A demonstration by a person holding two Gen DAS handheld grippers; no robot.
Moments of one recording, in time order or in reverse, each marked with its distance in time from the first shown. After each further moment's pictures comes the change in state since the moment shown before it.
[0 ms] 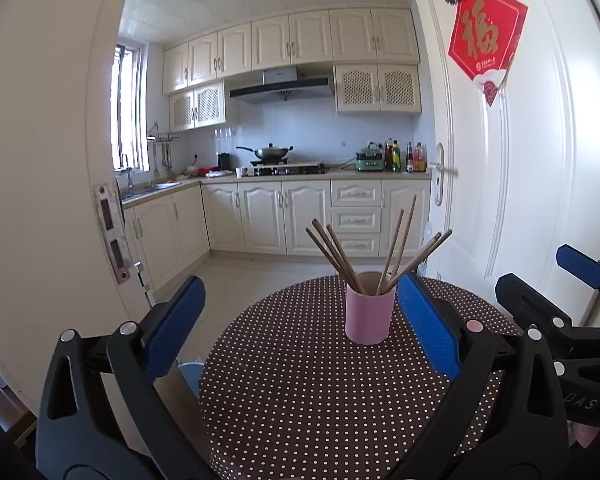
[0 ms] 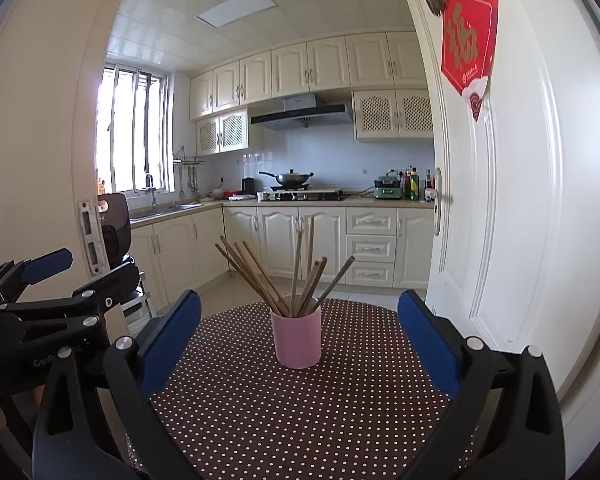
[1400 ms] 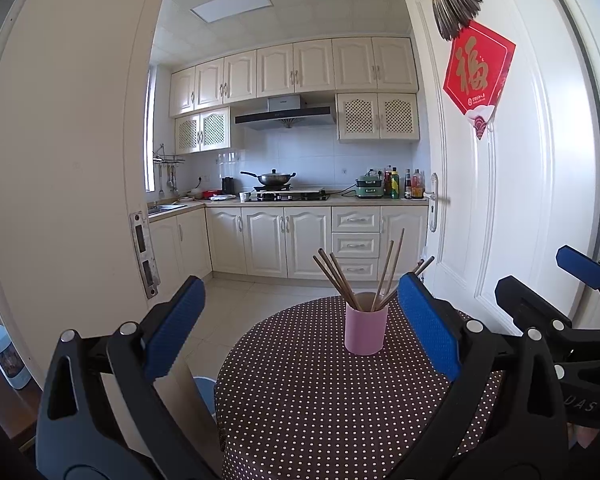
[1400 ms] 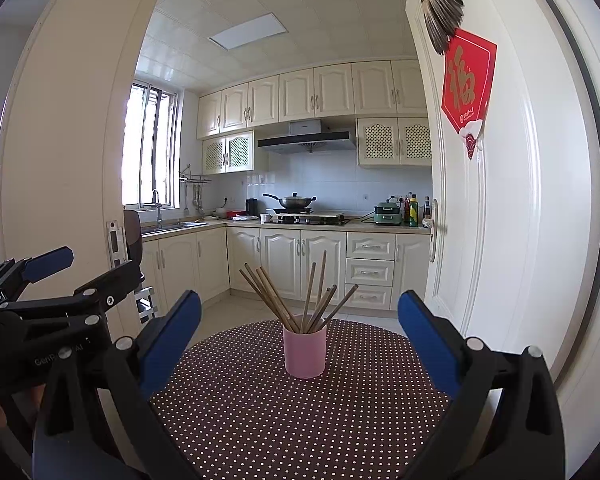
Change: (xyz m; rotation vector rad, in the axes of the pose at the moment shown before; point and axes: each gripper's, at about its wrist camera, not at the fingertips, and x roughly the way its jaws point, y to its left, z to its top) left arm -0.071 0.008 0.018 -0.015 -0.102 0.004; right arm -0.065 0.019 0.017 -0.039 -0.088 0.001
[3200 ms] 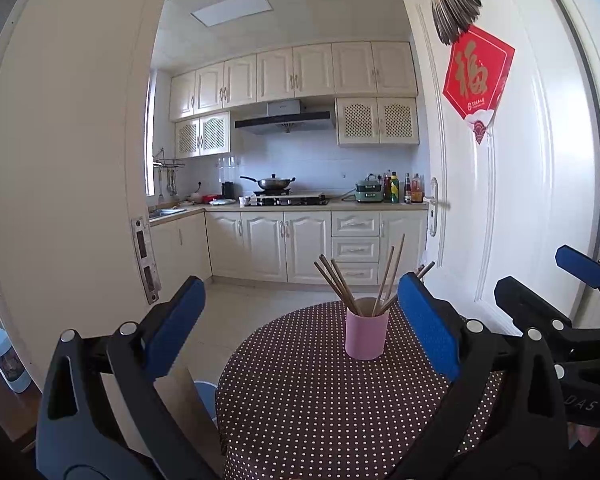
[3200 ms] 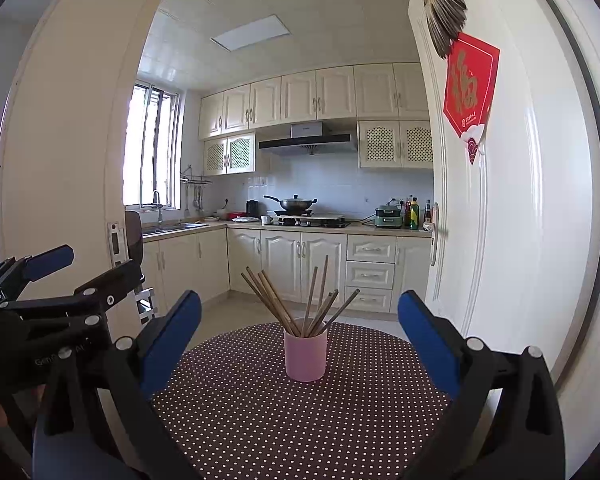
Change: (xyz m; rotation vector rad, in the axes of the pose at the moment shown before) left arm -0.003 0.003 0.000 -0.003 -0.021 -0.001; right arm -0.001 0.004 0.003 -0.005 -0.012 -0.001
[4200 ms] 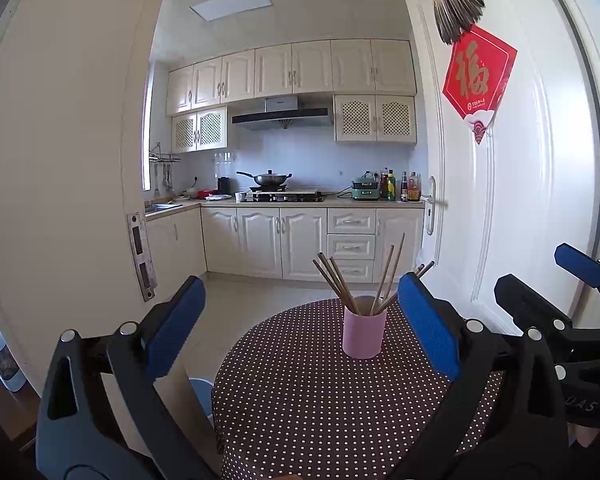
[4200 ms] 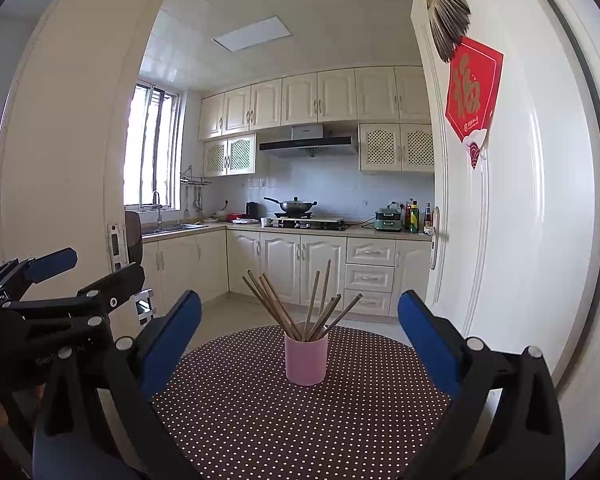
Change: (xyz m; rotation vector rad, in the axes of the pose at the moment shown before) left arm 0.007 0.004 0.000 -0.012 0.017 -0.015; right arm 0.004 0.006 0.002 -0.012 -0.004 -0.004
